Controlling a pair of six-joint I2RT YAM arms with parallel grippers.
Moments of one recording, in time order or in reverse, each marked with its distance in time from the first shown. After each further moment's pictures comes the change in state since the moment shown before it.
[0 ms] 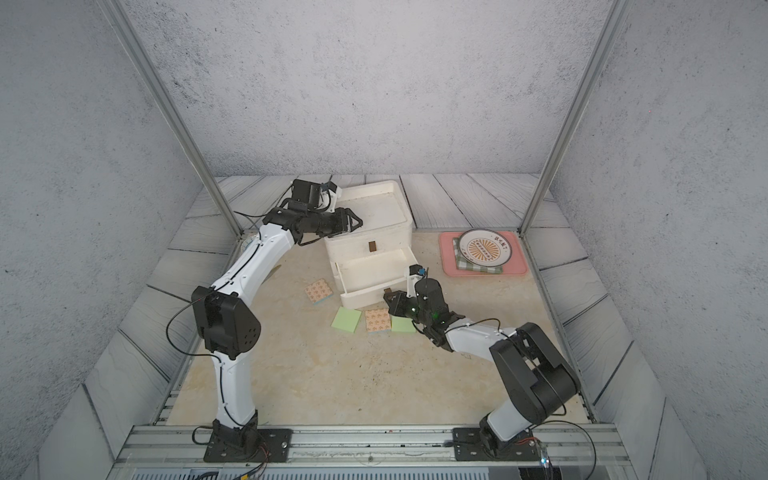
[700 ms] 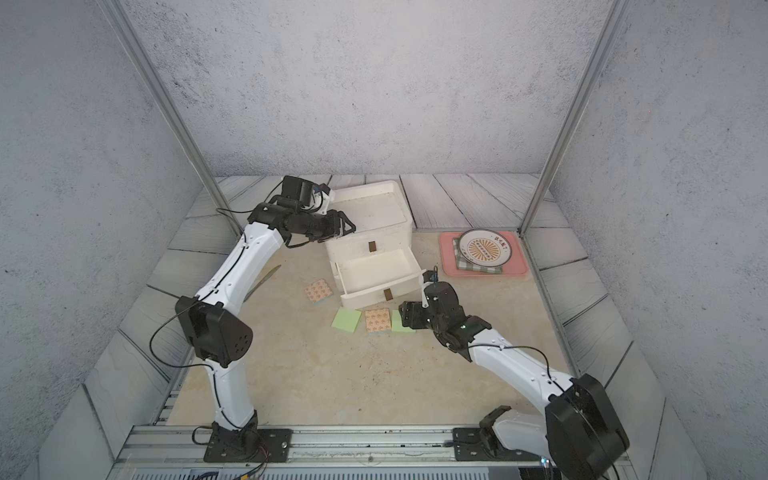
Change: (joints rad) left arm 0.003 -0.159 -0.039 -0.211 -0.016 0.019; right arm 0.002 -0.320 0.019 -0.664 0.302 -0.247
